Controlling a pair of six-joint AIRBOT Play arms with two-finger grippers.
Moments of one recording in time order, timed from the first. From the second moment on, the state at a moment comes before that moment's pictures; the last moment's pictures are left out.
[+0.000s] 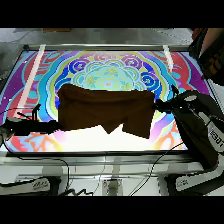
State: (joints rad) left arm 0.46 -1.45 0.73 0.78 -1.03 -0.81; right arm -0.24 -1.65 1.10 -0.70 0.94 1.03
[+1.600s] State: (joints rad) left arm 0.44 -0.64 1.30 0.78 -0.49 -0.66; right arm -0.24 -0.71 1.61 -0.84 1.06 1.21
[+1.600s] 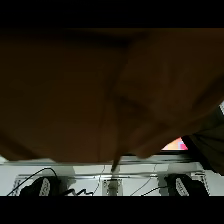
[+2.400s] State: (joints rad) left arm 0.16 -1.58 1.30 0.81 -0.58 -0.66; right arm -0.10 -1.68 1.59 -0.84 0.96 1.30
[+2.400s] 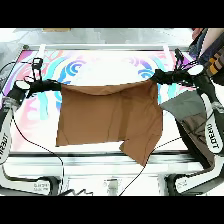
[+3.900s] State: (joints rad) left arm 0.46 -1.54 1.18 0.94 -1.47 -0.89; right arm -0.24 -1.63 1.57 -1.26 1.64 1.32
